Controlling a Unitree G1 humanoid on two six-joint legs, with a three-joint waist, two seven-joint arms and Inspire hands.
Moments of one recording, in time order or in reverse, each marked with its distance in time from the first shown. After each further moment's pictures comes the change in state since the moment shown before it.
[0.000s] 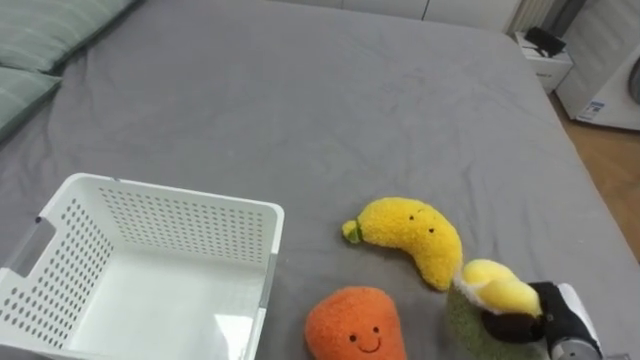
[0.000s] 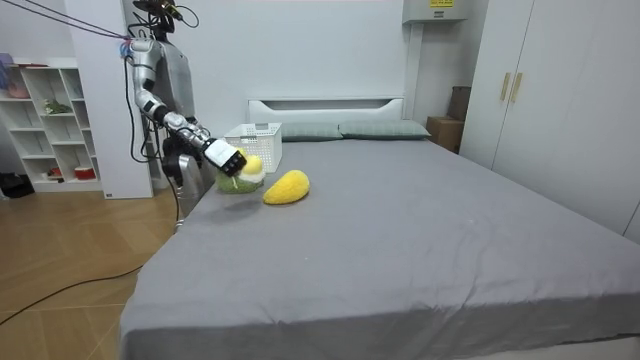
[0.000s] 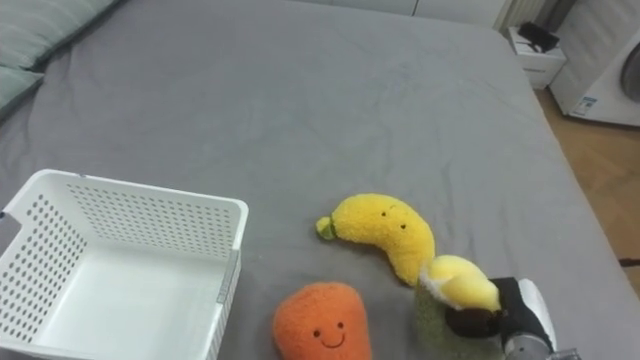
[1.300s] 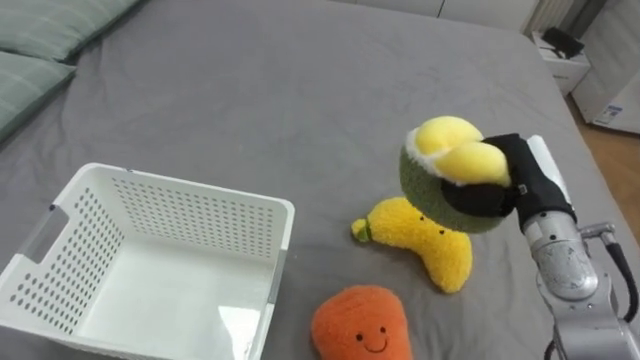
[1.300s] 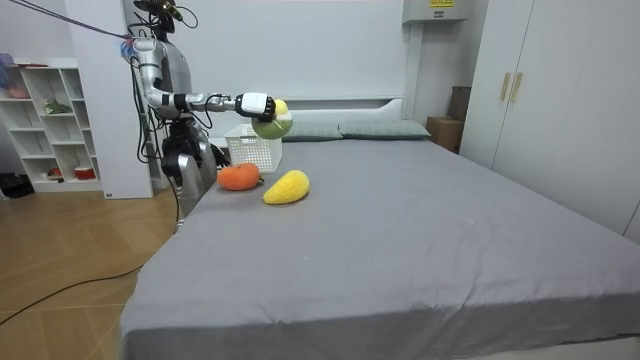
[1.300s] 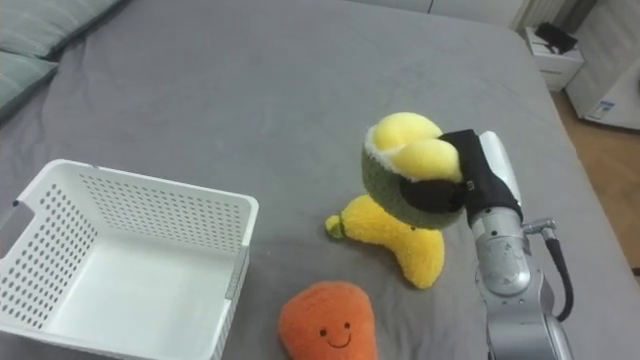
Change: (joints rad) left arm -0.021 -0.005 -0.024 0.002 -0.004 0.032 0.010; right arm -0.138 -0.002 0.089 -0.483 0.024 0.080 0.105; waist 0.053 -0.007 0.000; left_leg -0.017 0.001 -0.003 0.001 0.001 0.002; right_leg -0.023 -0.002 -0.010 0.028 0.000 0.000
